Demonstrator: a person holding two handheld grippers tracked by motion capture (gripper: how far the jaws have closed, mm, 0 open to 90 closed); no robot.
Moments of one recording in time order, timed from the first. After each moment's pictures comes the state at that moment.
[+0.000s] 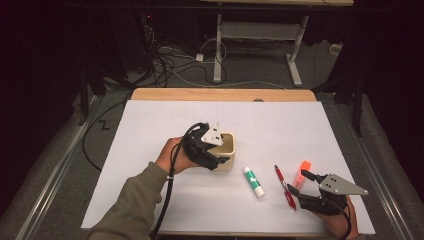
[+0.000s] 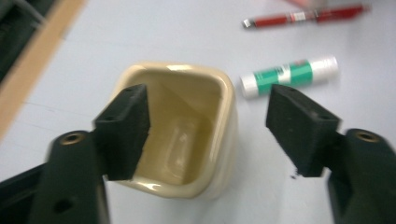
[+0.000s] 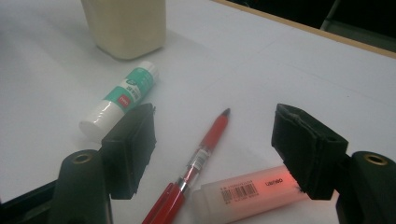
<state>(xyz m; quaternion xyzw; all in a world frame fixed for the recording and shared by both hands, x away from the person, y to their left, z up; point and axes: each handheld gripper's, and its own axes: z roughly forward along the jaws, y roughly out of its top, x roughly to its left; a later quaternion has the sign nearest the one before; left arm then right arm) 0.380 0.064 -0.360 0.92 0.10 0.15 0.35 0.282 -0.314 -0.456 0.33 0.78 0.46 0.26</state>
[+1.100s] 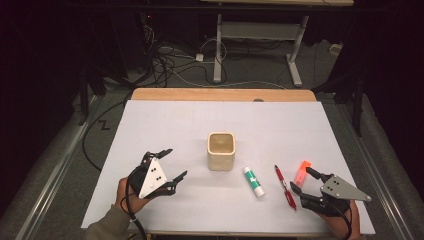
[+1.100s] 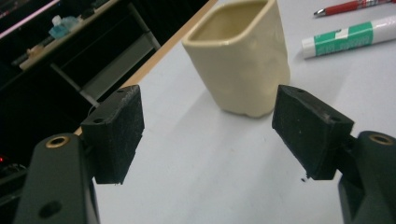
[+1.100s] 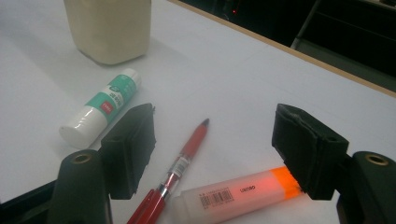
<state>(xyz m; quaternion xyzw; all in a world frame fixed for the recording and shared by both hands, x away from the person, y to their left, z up) 0.289 0.175 -0.422 0.82 0.18 0.34 0.43 0.274 -0.311 -0.448 0.32 0.77 0.45 0.32</state>
